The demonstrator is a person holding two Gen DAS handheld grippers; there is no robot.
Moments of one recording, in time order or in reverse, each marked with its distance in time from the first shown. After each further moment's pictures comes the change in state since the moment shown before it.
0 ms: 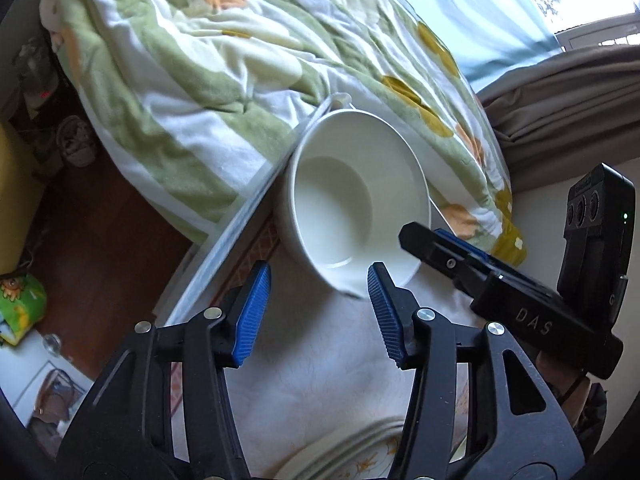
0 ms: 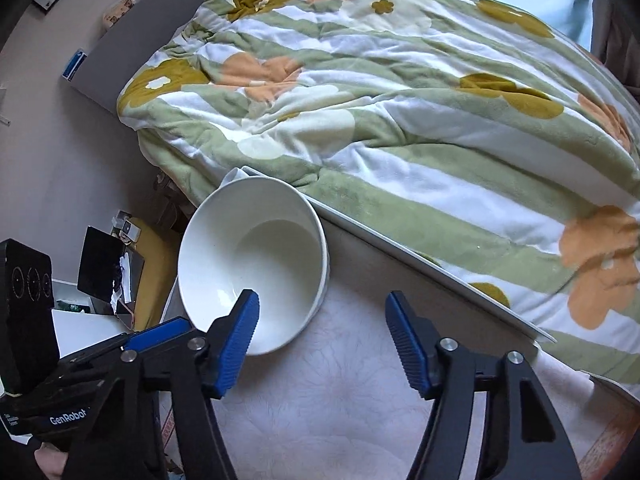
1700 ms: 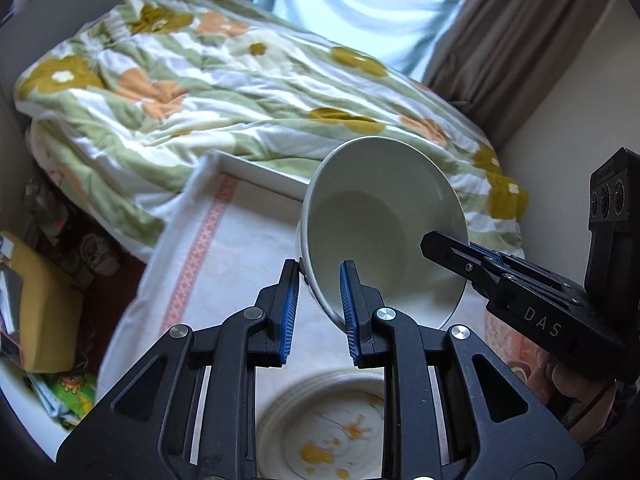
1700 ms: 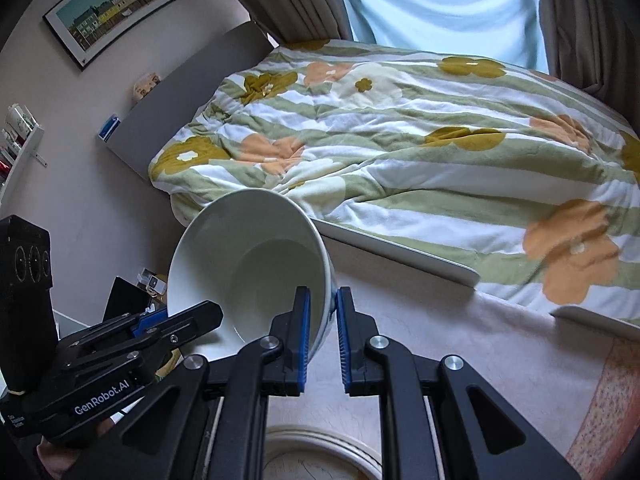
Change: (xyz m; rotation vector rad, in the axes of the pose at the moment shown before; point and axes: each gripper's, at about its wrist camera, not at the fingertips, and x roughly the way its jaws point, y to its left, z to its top) left arm -0.093 -0.140 -0.110 0.420 -0.203 0.093; right arm -0.150 -0.025 -0.114 0.068 -0.340 0.032
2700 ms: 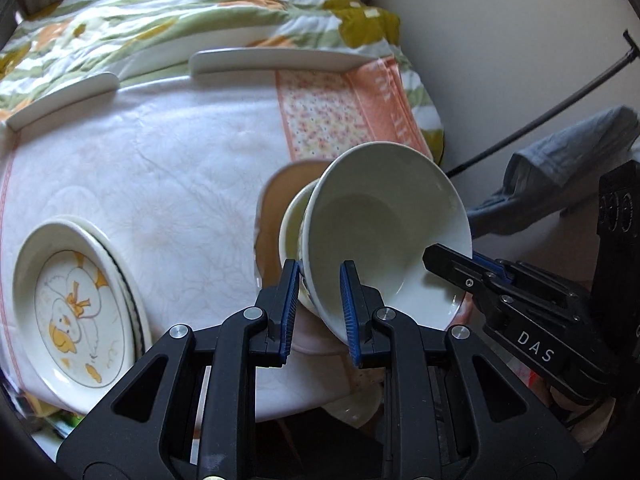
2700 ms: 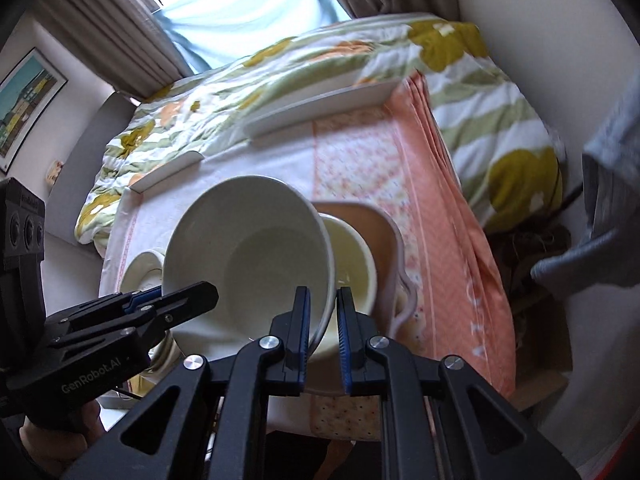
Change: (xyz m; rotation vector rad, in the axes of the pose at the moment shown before) left arm 0.047 -0.274 -0.218 0.423 0.323 -0.153; right arm -0.188 -0.180 -0.252 0.438 -0.030 -0.261
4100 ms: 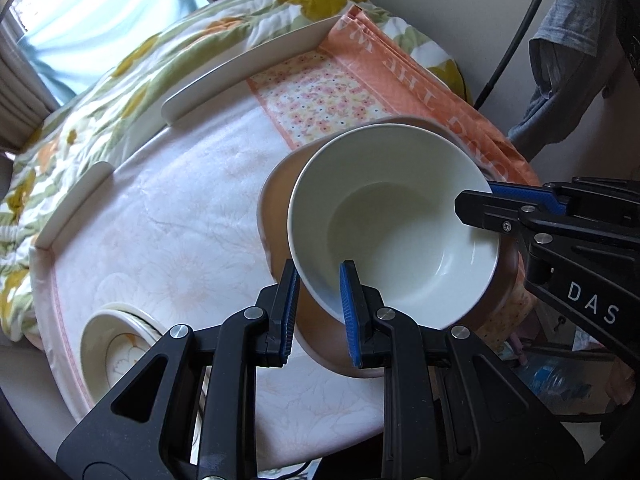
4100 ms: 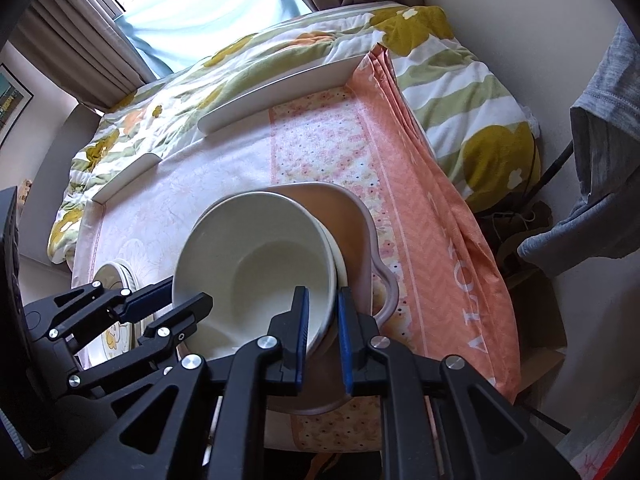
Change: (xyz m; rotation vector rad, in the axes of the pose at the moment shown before) left arm 0.036 -0.022 -0.001 0.392 0.021 0.246; right arm 0.019 -0.010 -0.005 0.062 0.008 -0.101
